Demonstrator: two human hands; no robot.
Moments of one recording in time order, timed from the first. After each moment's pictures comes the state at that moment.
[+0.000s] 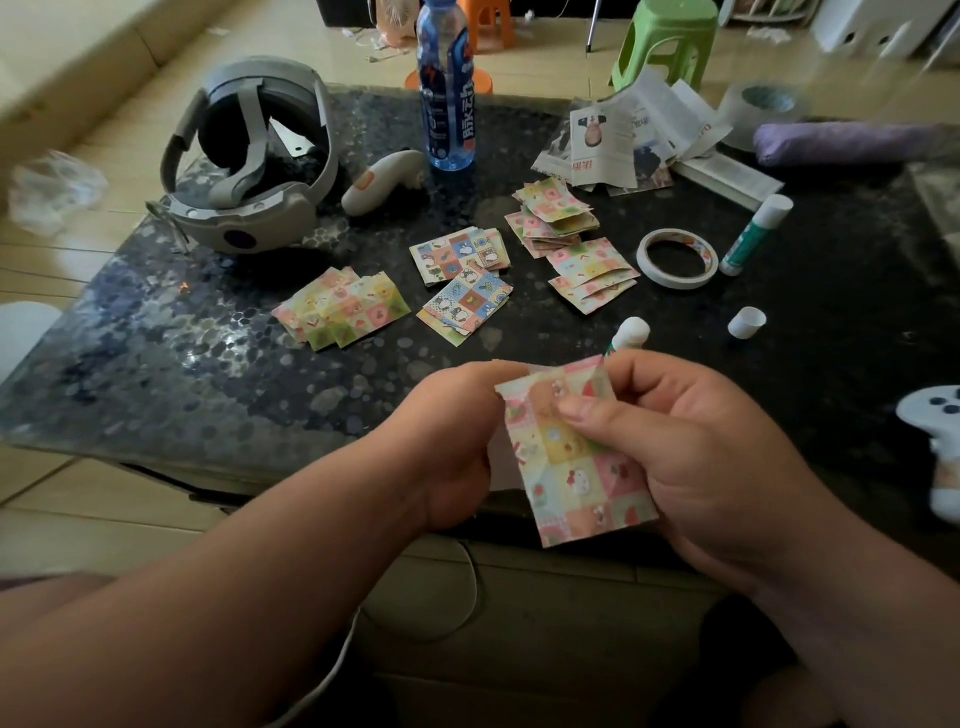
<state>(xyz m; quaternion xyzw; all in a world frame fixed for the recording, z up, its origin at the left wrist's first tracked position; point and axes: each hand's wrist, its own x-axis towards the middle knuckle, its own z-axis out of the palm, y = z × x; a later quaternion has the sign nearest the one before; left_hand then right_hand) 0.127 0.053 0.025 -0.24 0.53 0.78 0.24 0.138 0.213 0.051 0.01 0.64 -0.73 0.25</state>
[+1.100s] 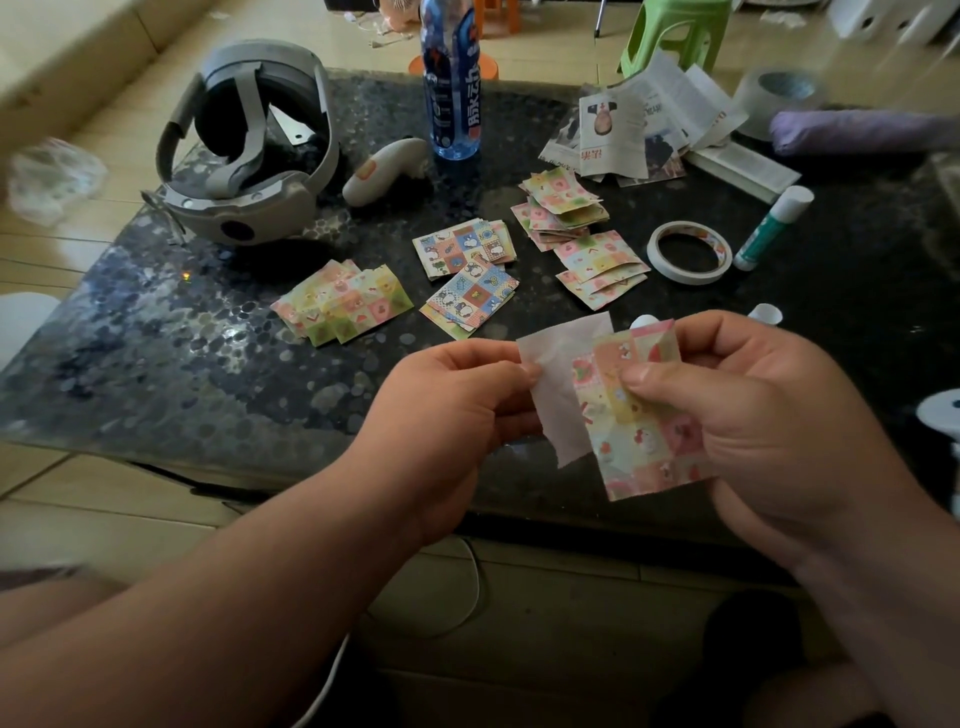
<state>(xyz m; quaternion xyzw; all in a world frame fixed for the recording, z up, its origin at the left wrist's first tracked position) 0.135 0.048 0.035 -0.22 0.54 0.81 0.10 0.119 0.222 0.059 0.08 0.70 -0.70 0.13</state>
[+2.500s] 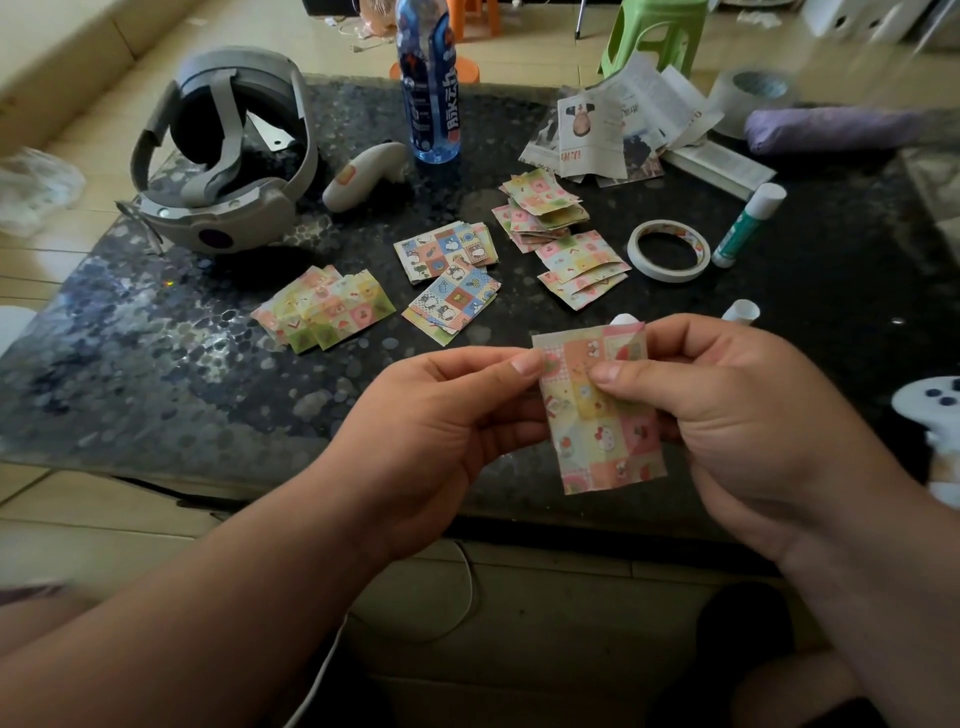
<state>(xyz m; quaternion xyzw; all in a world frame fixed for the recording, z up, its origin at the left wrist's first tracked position) 0.141 0.049 0.038 -0.15 0.50 0.84 0.13 0.116 0.223 0.059 0.09 0.68 -0.71 0.16</state>
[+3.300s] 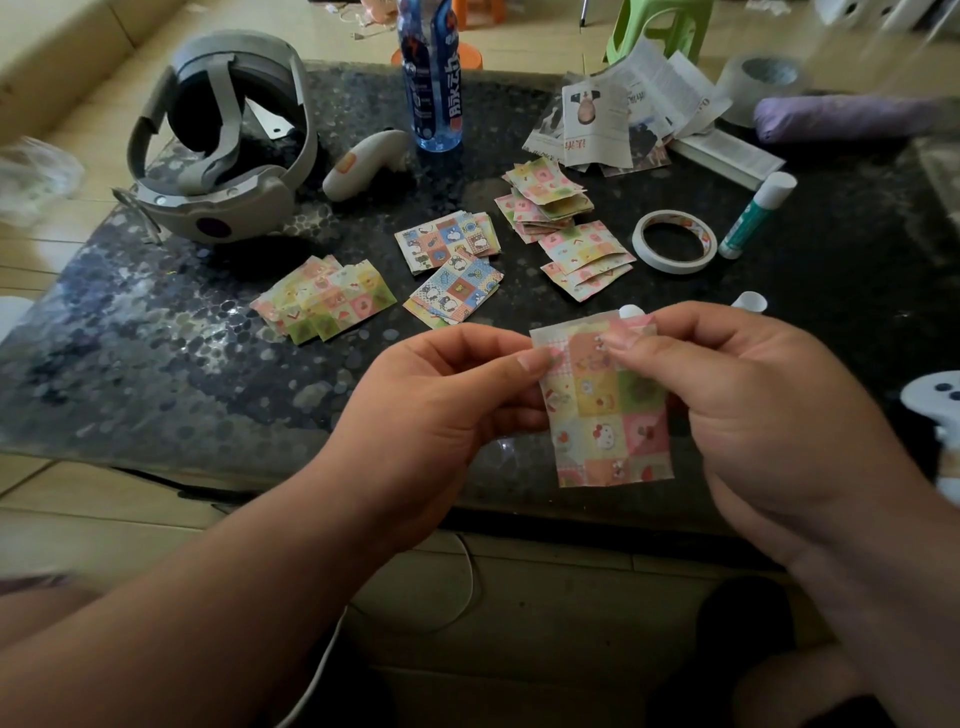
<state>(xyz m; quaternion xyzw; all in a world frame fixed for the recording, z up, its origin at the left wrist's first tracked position) 0.141 0.048 0.037 -0.11 0.55 0.83 0.08 0.120 0.221 0.058 0.07 0.71 -0.69 0.11</state>
